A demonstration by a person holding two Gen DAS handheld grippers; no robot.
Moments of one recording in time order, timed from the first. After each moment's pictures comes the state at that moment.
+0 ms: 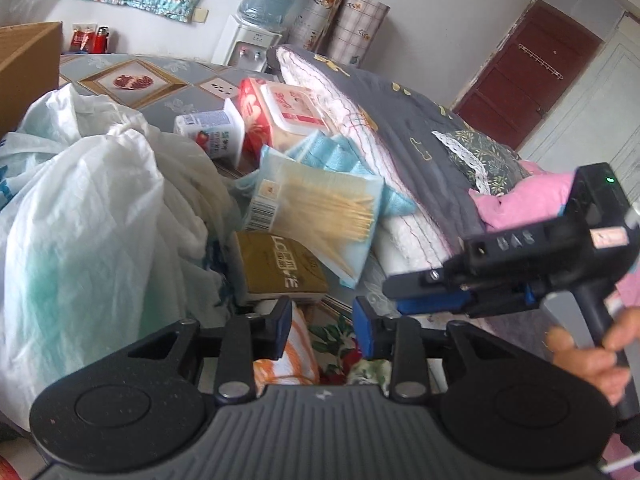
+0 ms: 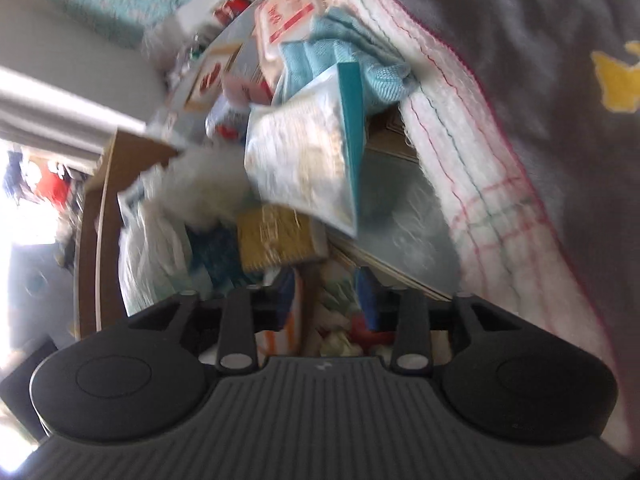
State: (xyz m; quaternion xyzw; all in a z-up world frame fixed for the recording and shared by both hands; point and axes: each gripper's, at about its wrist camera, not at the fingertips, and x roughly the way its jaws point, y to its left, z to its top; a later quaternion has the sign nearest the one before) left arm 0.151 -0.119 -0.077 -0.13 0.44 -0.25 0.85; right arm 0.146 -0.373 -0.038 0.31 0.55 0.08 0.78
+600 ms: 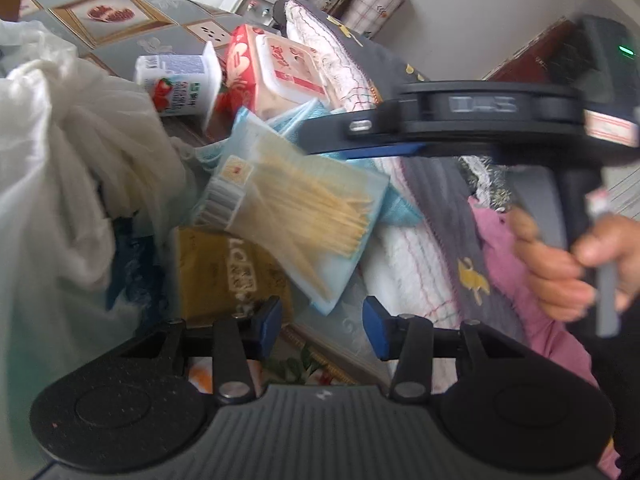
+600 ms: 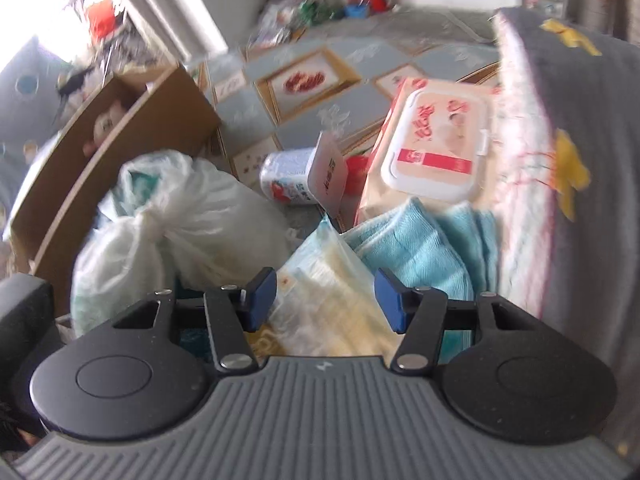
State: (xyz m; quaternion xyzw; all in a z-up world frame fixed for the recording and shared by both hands) left arm 0.211 -0.151 -0.116 -0.21 0.49 -0.26 0.80; right arm 0.300 -0.333 -0.022 0.03 0.53 0.23 0.82
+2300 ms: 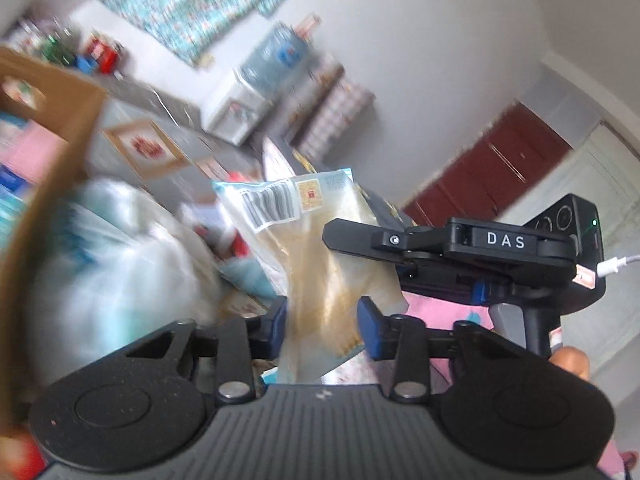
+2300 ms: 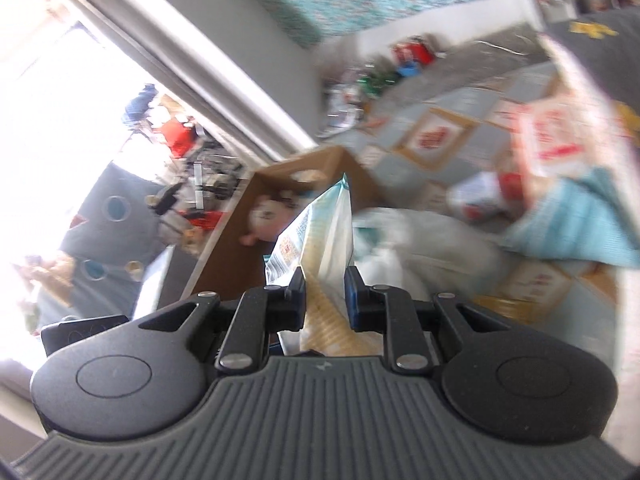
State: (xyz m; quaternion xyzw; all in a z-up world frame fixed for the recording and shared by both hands) left arm 0.111 -0.024 0.019 -0.27 0.35 -0.25 0.86; right arm 0.170 -0.259 0.104 0.26 0.41 0.29 0.82
